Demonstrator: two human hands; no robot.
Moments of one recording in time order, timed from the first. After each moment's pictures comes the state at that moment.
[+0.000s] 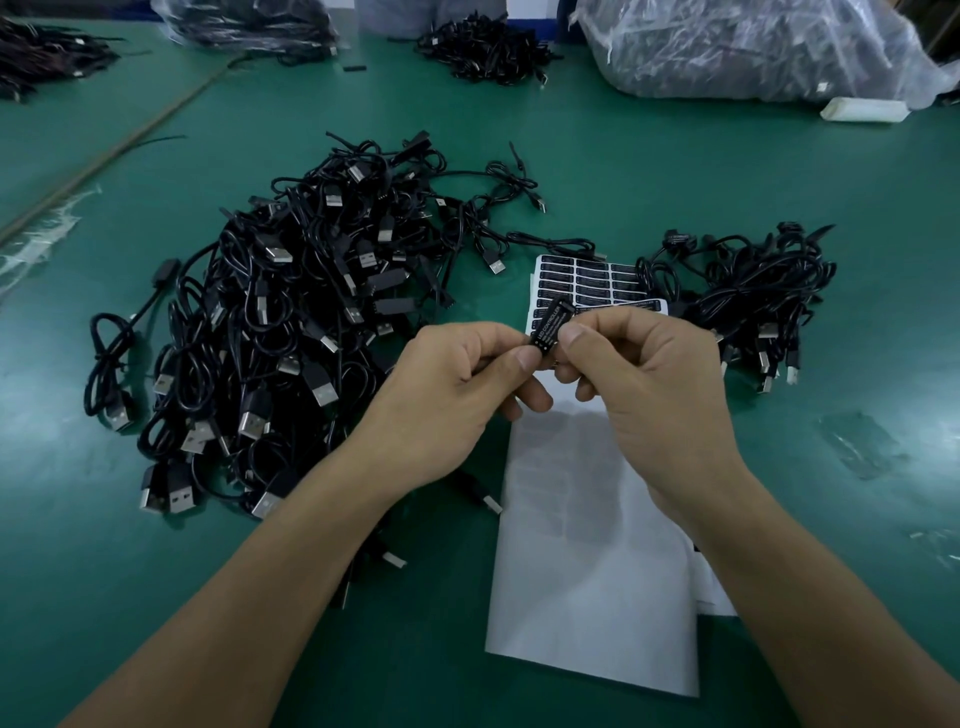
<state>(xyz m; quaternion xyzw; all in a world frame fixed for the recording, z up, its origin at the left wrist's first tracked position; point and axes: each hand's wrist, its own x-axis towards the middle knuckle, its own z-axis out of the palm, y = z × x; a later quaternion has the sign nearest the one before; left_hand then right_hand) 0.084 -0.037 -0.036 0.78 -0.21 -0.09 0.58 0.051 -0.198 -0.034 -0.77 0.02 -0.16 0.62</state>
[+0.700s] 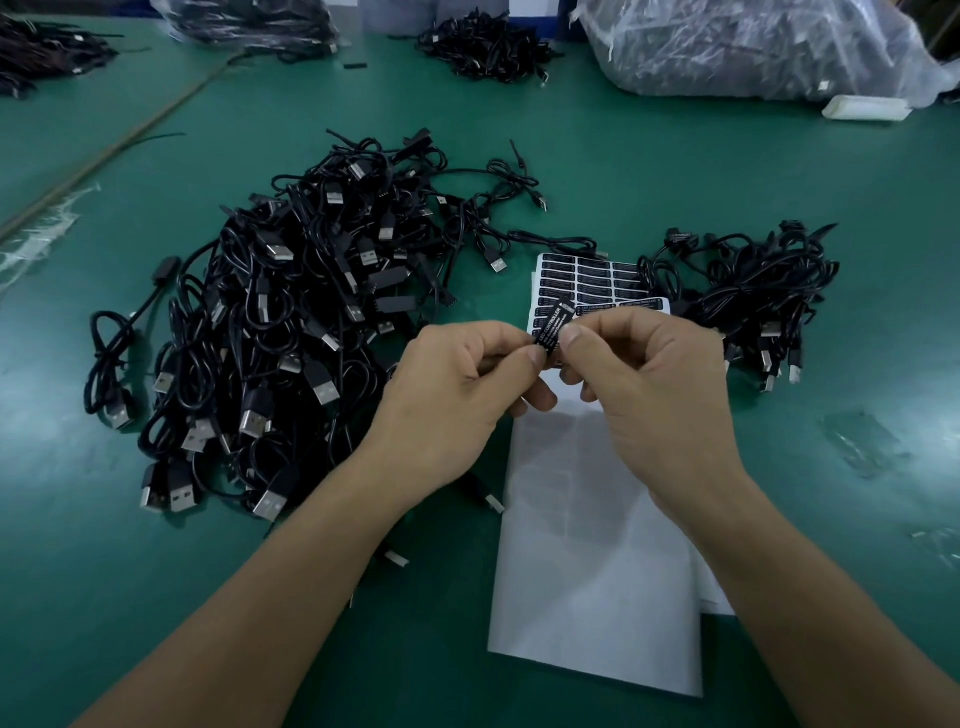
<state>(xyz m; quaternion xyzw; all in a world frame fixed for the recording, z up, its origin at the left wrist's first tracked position) 0.079 -0.042 -0.039 0.79 -0.18 -0.05 0.58 0.049 -0.196 -0.034 -0.78 0.03 -0.19 0.59</state>
